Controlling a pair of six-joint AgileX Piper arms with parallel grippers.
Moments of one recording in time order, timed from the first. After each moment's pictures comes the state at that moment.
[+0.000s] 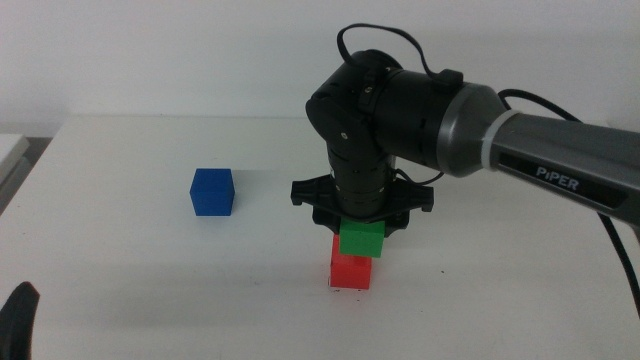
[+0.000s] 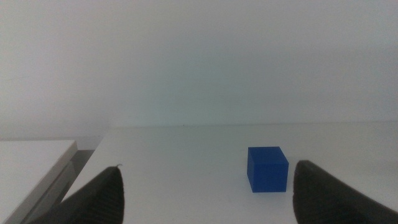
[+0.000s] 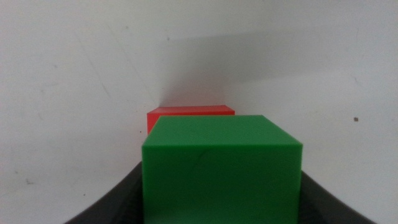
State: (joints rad) left arm -0.05 0.00 0.00 0.04 0.10 -0.08; right arm 0.80 2.04 -1.75 -0.27 1.21 0.98
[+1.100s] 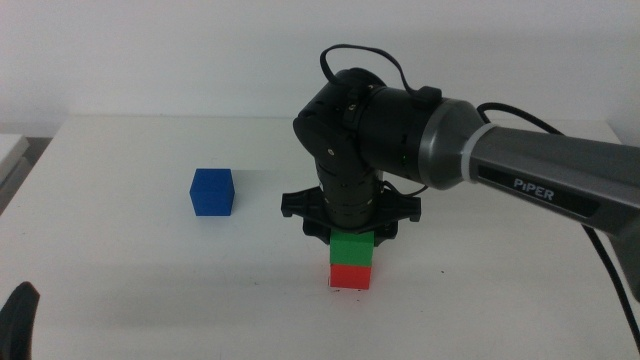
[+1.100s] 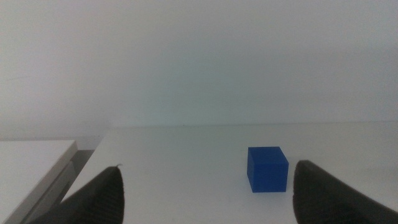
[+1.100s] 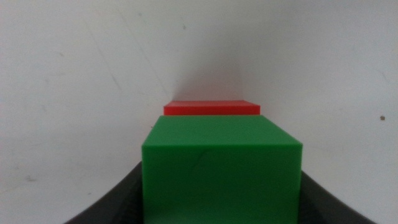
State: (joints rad) left arm -0.05 0.00 0.00 0.04 0.10 -0.08; right arm 0.82 2.08 -1.75 -0.27 1.18 0.99
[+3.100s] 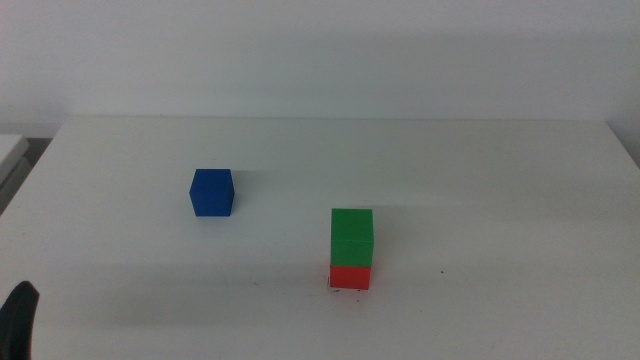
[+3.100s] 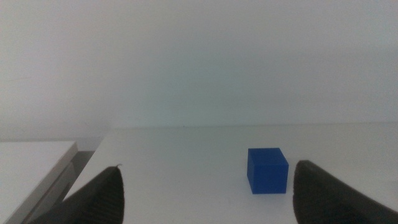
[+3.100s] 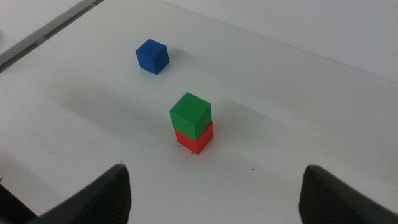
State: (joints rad) left arm -0.05 0.00 0.00 0.04 0.10 -0.08; right arm 1.24 0.69 -1.11 -0.59 1.21 0.64
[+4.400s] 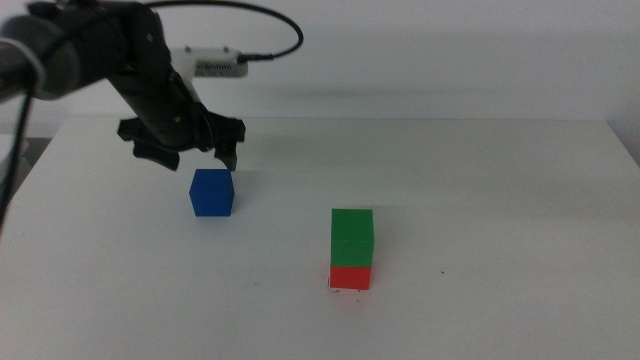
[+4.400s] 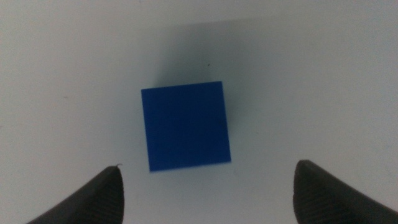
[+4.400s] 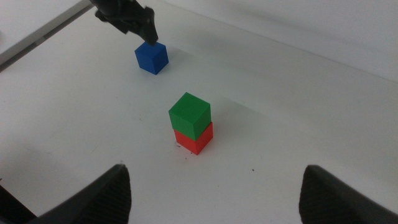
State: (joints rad) left arm -0.23 1.93 -1.56 -0.07 0.93 -0.10; right arm 1.24 0.69 -1.11 -0.59 1.21 0.64
